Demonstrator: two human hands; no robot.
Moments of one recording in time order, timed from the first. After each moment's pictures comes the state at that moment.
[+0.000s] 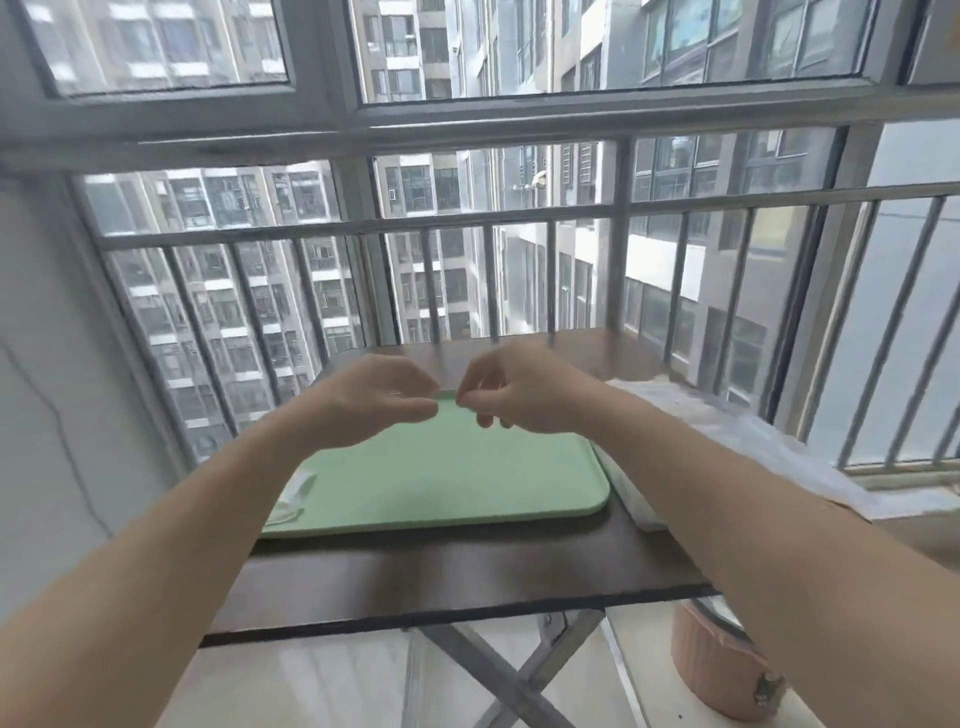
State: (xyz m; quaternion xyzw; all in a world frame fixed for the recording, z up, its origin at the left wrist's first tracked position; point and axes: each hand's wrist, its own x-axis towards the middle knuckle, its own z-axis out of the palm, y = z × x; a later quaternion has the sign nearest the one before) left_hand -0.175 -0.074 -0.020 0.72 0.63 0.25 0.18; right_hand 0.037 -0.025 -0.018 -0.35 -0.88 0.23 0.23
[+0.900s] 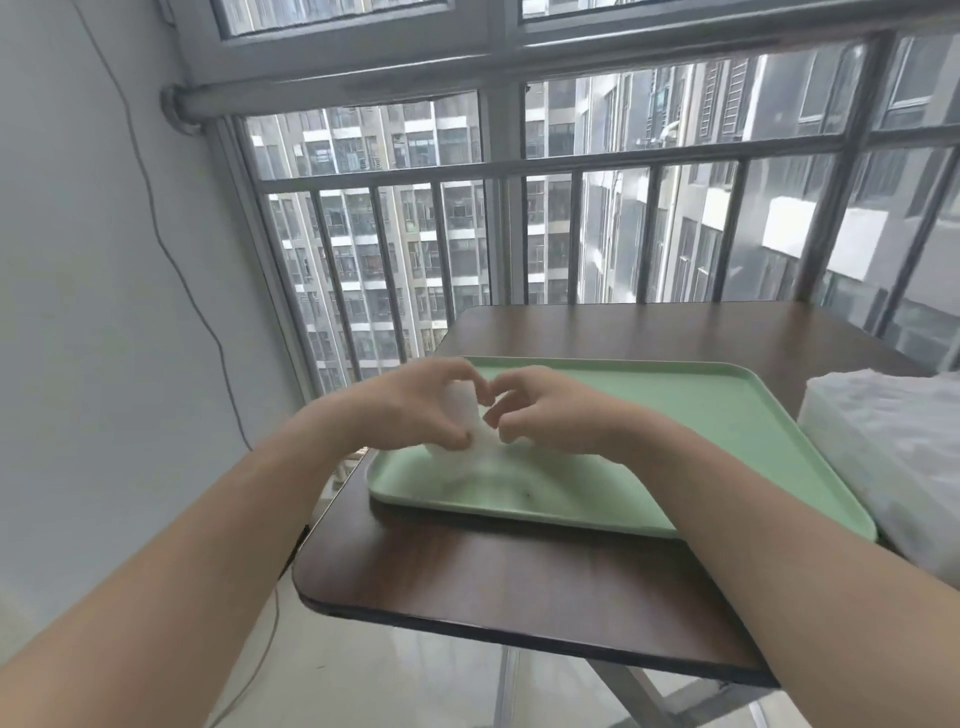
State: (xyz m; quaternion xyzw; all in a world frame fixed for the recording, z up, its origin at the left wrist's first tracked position) left_hand -0.272 -0.091 -0.057 0.67 0.69 0.20 0.19; right_hand -0.099 0.000 -0.084 -0.27 -0.84 0.44 0.14
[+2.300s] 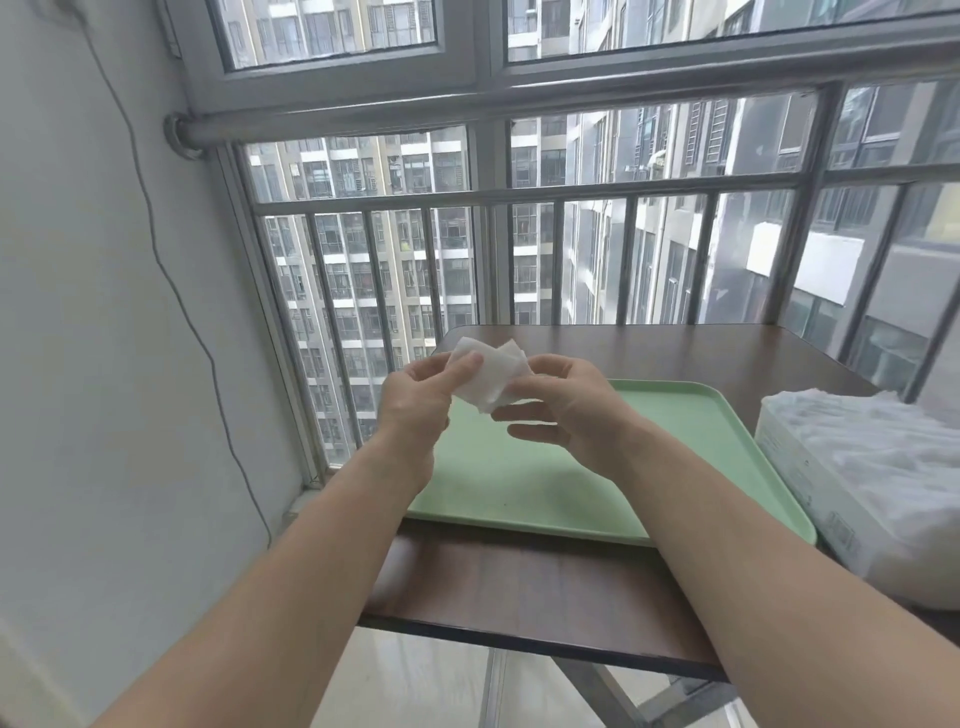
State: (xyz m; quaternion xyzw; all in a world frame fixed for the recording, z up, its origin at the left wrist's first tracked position) left_hand -0.221 -0.078 -0.076 0.32 0.54 0.70 0.34; right_hand -0.073 -0.006 -0.073 -0.28 -0.61 0.66 0.34
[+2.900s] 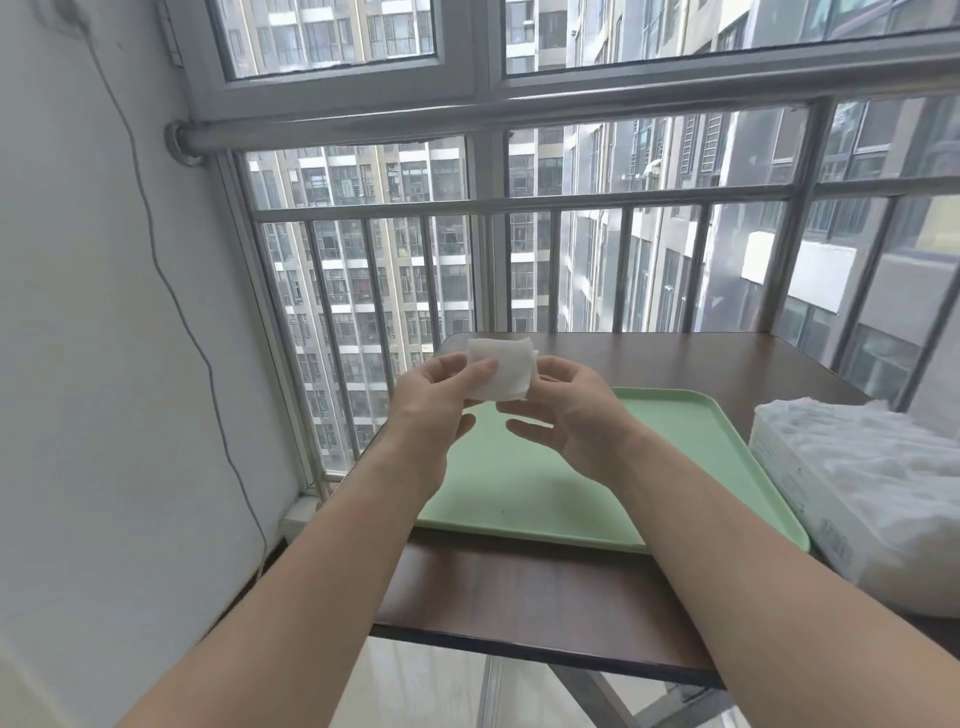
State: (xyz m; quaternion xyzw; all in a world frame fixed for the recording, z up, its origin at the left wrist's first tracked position) left_hand -0.209 -0.076 -0.072 0.35 0.52 0.69 0.36; right_hand -0.072 -0.004 -0.074 -0.24 -0.56 0.70 0.37
